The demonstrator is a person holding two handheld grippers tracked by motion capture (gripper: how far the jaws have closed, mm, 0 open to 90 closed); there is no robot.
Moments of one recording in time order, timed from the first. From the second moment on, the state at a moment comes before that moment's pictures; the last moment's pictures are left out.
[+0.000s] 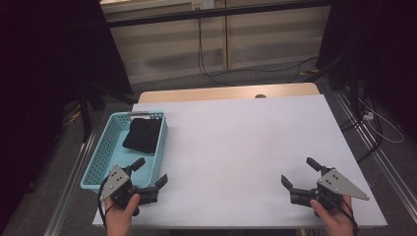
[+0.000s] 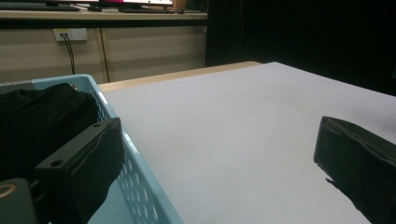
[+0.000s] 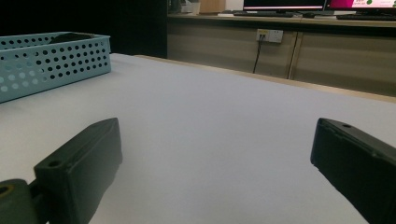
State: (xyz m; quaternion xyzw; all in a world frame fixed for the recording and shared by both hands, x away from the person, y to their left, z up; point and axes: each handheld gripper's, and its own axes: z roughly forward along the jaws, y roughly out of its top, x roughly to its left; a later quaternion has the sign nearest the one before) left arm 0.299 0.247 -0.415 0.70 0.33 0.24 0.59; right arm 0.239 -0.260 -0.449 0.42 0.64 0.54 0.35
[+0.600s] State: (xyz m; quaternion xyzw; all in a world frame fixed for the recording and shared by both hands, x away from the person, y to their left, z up) left arm 0.306 0.243 -0.397 0.70 0.33 0.23 0.59; right arm 0.239 -0.256 -0.449 0.41 0.65 0.55 0.34
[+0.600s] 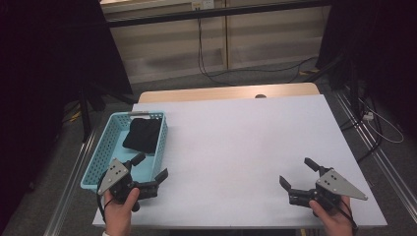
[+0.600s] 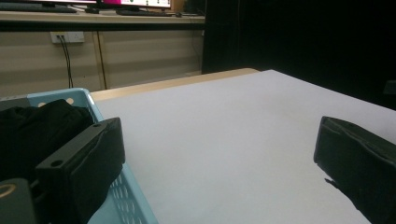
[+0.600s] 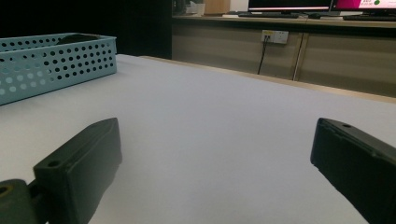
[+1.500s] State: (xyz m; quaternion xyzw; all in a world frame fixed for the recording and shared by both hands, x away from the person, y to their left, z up) left arm 0.328 0.245 -0.371 0.70 0.34 0.23 0.58; right arm 0.243 -0.254 -0.450 0.41 0.65 0.55 0.34
